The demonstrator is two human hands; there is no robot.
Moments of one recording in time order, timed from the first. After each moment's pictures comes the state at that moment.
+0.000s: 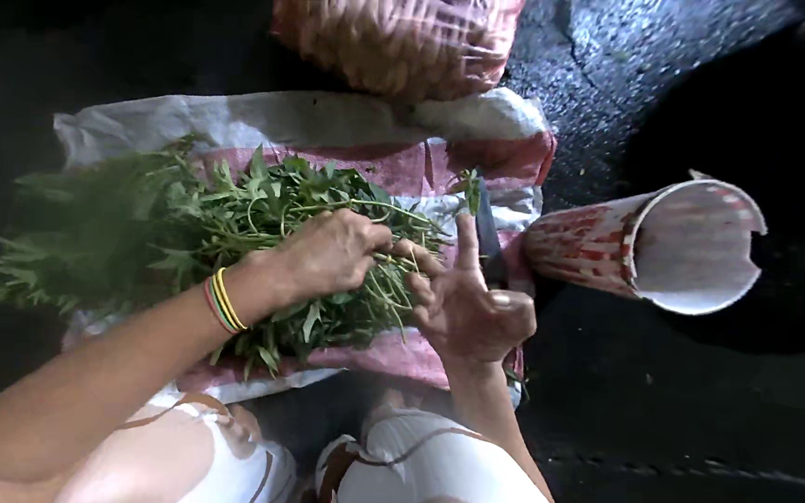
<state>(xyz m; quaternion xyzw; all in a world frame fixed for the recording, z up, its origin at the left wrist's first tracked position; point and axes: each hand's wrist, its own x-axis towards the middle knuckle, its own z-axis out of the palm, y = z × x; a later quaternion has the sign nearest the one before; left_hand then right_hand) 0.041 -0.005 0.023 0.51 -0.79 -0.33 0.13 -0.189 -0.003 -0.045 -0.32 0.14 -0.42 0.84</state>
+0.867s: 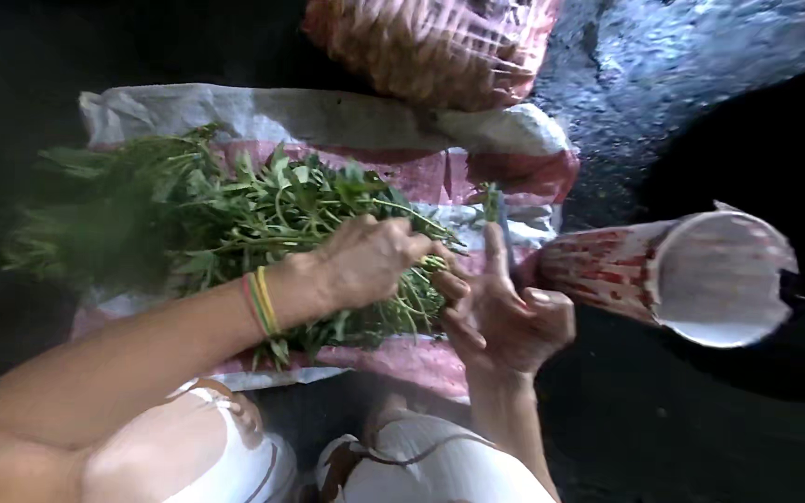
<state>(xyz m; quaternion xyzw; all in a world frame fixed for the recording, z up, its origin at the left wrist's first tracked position) 0.026 0.007 0.028 0.52 -0.82 -0.23 0.12 -0.192 -0.007 -0.035 -0.25 0.16 -0.42 0.86</state>
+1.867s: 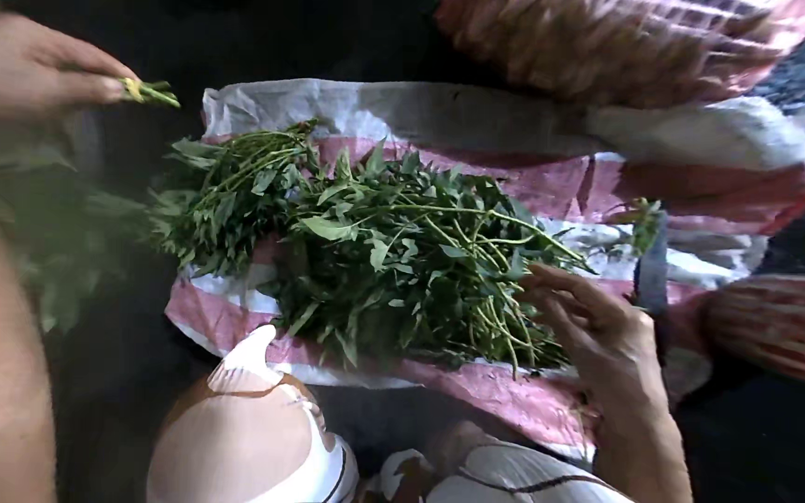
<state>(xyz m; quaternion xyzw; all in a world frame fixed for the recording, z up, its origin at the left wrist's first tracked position) 0.316 0.106 0.180 0.85 -0.51 -0.15 0.01 -0.188 -0.020 -0.053 -0.74 0.42 -0.19 0.48</state>
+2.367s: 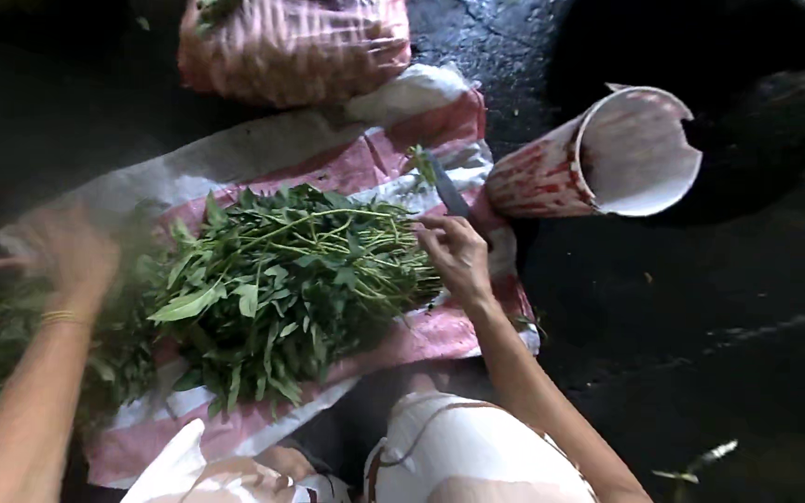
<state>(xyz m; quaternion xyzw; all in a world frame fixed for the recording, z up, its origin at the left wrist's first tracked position) 0.281 0.001 -0.037 0.85 -0.52 -0.06 -0.01 -0.228 -0.028 -0.092 -0.64 0.65 -0.24 0.35</state>
